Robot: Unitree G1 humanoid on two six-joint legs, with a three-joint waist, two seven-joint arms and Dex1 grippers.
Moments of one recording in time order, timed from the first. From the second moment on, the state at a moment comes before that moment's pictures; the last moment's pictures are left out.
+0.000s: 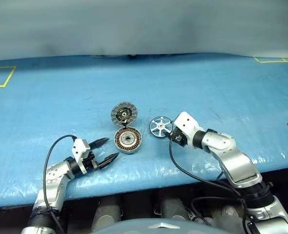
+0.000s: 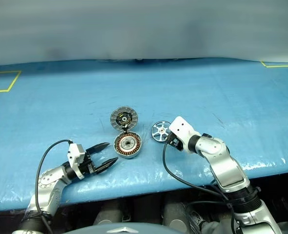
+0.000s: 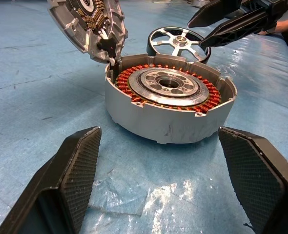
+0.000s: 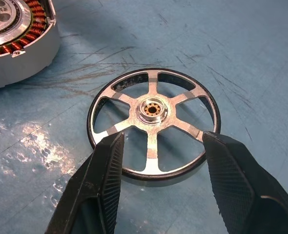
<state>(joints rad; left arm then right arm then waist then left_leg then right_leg) 0.05 0.40 0.03 0.24 -0.37 -0.21 -1.07 -0.21 -0.56 0.23 -0.32 0.04 0.61 0.61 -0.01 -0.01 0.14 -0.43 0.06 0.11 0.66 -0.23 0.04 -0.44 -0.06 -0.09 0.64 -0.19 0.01</state>
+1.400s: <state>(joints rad) 0.06 0.40 0.03 0.24 -0.37 -0.22 -1.05 -0.13 -0.47 0.16 -0.21 0.15 0.57 0.66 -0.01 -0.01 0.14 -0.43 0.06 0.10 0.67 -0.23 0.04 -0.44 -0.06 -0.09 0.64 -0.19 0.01</state>
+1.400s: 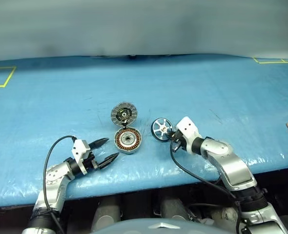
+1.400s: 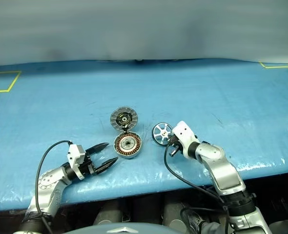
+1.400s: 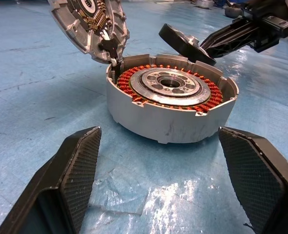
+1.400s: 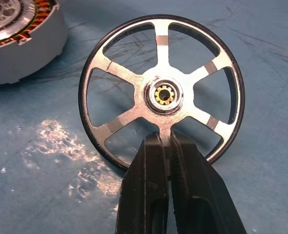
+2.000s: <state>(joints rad) 0.02 0.39 0.02 0.27 -0.38 -0.23 -1.14 -0.24 -0.39 0.27 -0.24 0.27 0.50 0.79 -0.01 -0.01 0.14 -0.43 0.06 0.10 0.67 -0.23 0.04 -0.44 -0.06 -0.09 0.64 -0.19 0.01</state>
